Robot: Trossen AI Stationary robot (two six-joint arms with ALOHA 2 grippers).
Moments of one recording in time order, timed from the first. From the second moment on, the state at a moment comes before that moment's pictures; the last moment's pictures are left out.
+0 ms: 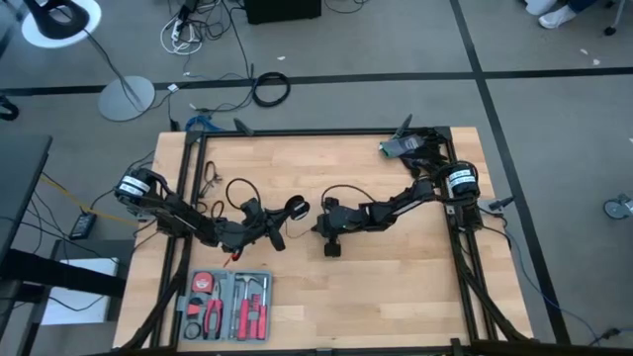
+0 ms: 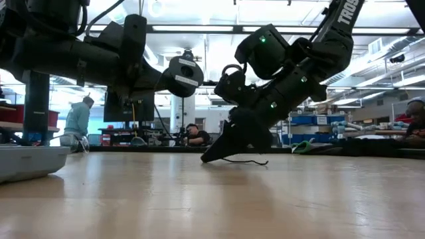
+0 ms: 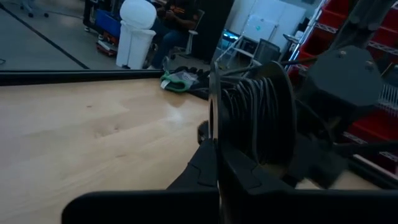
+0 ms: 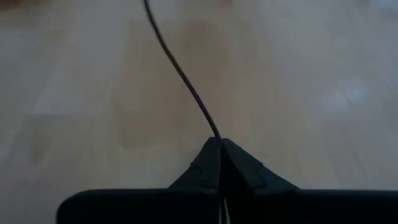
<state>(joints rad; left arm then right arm) -0.34 1.63 0.34 1.22 -0.88 -0.48 0.06 1.99 0.90 0.45 0.14 -0.03</state>
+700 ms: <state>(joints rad) -0.34 1.63 0.34 1.13 -0.84 -0.45 -0.14 1.58 0.92 -0.12 0.16 0.27</state>
